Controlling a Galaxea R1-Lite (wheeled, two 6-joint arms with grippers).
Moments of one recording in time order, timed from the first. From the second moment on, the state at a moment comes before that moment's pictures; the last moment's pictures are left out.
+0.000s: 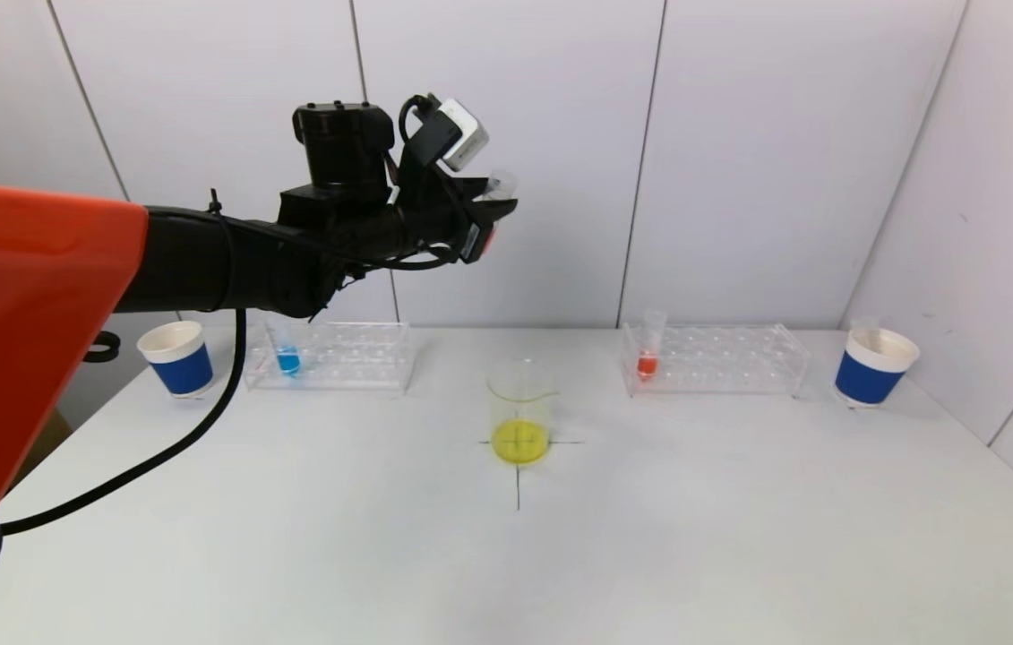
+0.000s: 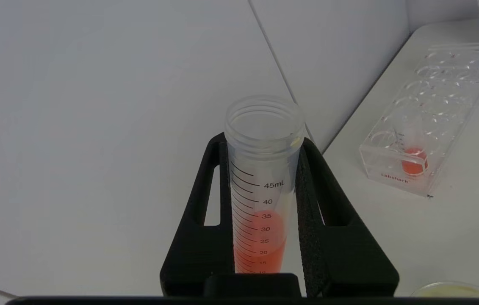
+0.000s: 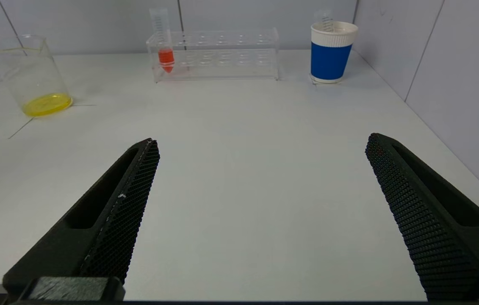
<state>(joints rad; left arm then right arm) -0.43 2.12 -1.69 -0.48 -0.37 0.47 0.00 0.00 0.00 -0.01 -0.01 0.04</state>
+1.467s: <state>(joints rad) -0.38 2.14 -1.40 -0.79 -0.72 1.13 0.00 0.00 0.00 -0.01 -0.01 0.04</state>
